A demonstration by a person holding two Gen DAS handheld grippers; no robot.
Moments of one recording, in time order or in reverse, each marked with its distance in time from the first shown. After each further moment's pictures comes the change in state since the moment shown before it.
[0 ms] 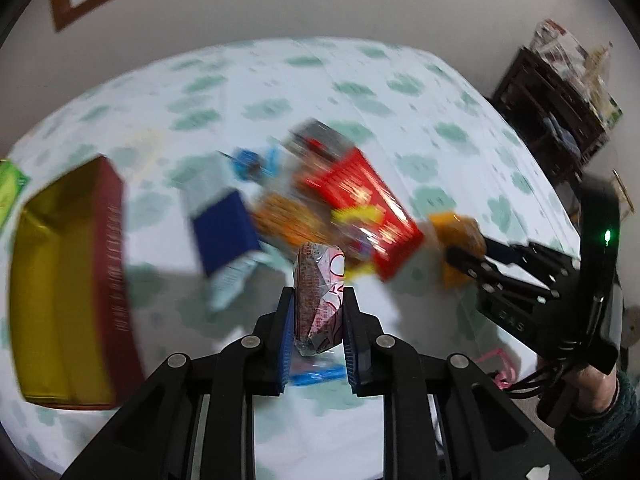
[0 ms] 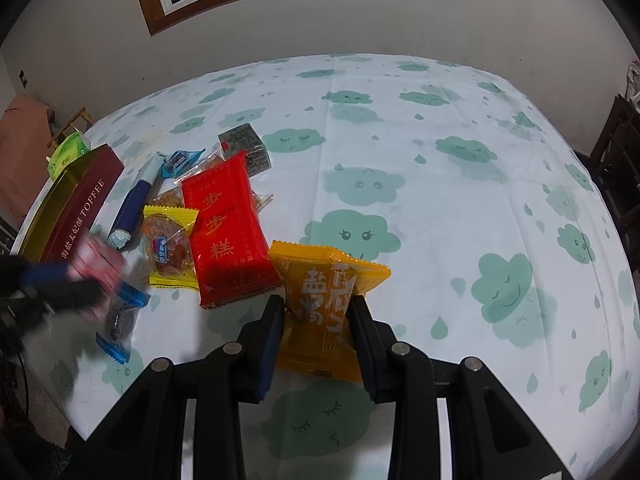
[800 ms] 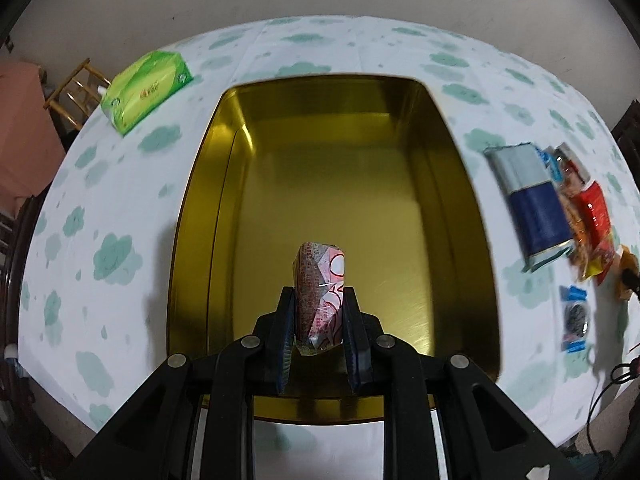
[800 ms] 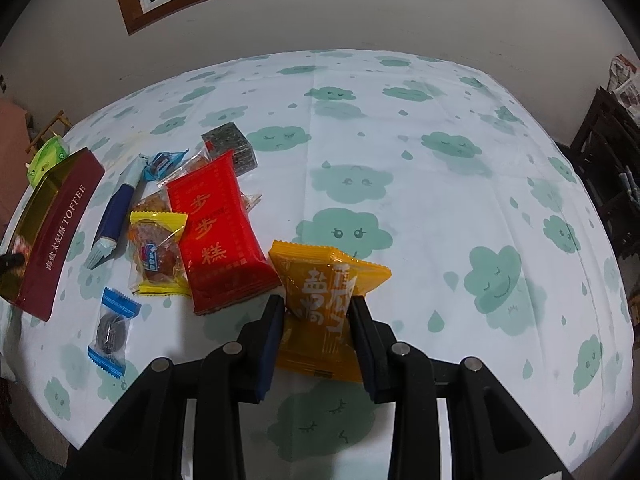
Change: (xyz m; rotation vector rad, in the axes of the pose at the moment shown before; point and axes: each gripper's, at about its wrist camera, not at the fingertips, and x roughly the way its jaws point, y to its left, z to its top) left arm -0.012 0.207 -0.057 -0.252 0.067 0.304; right arm 0.001 0.009 0.004 0.038 0.022 -0.087
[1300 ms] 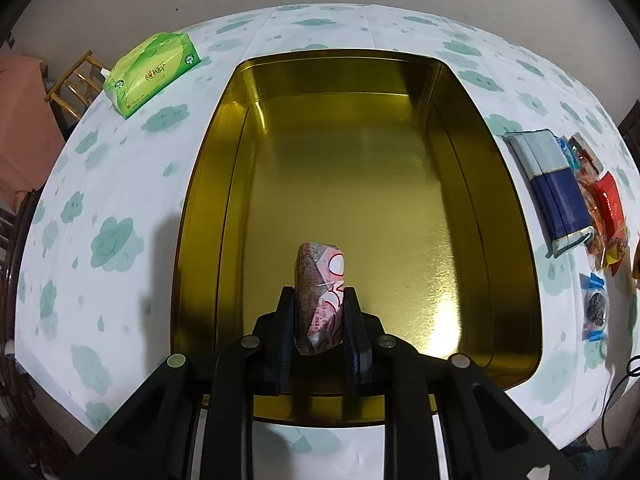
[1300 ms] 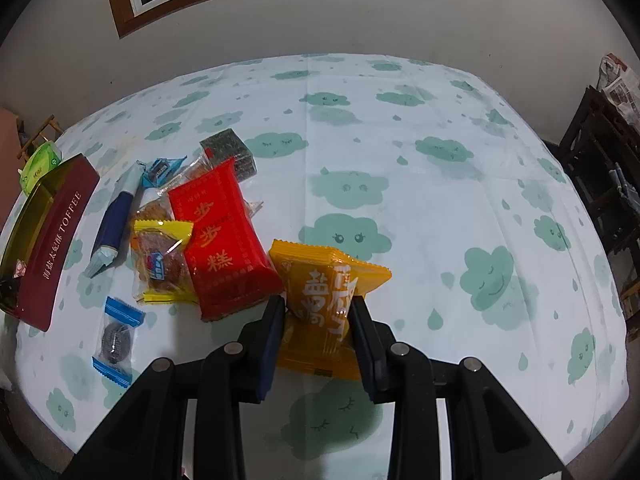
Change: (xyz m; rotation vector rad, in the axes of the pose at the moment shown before) left arm 0.013 0.012 -0.008 -0.002 0.021 0.013; right arm -0.007 0.008 0.003 0.018 -0.013 -0.037
